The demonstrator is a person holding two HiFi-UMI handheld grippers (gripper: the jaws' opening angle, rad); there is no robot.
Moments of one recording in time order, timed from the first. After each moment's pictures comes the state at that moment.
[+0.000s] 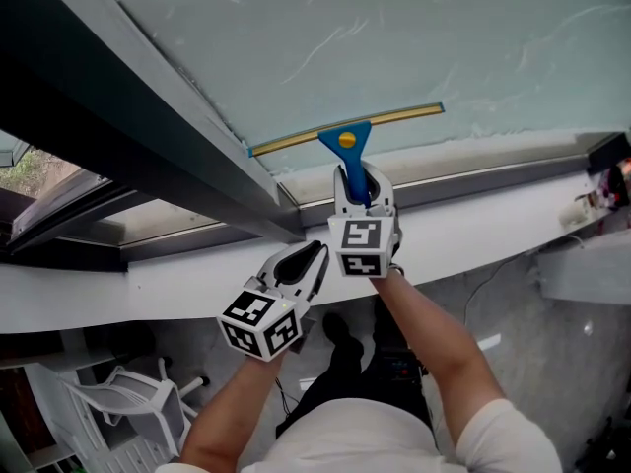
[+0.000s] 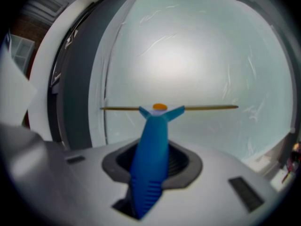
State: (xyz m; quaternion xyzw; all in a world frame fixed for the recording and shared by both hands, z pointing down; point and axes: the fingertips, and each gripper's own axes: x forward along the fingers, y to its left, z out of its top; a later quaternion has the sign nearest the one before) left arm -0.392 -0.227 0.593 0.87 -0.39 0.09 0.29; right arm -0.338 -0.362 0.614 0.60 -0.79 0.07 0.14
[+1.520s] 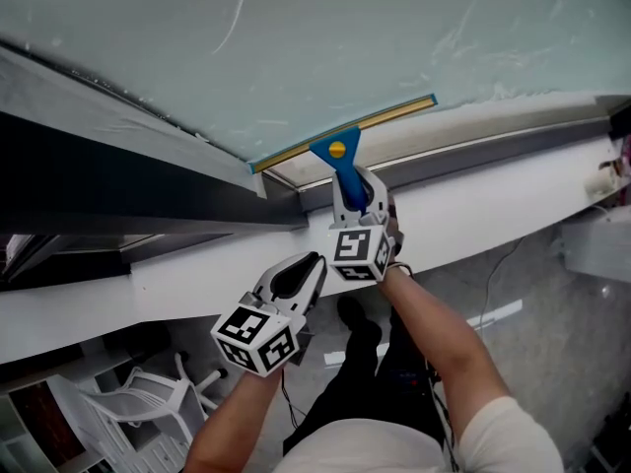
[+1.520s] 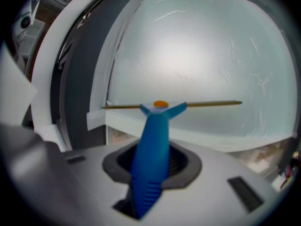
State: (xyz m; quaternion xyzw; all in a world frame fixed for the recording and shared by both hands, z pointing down) left arm -0.395 -0.223 0.682 0.86 -0.37 0.14 0.33; right arm -0.339 -0.361 0.747 0.59 -0.78 0.04 0.20
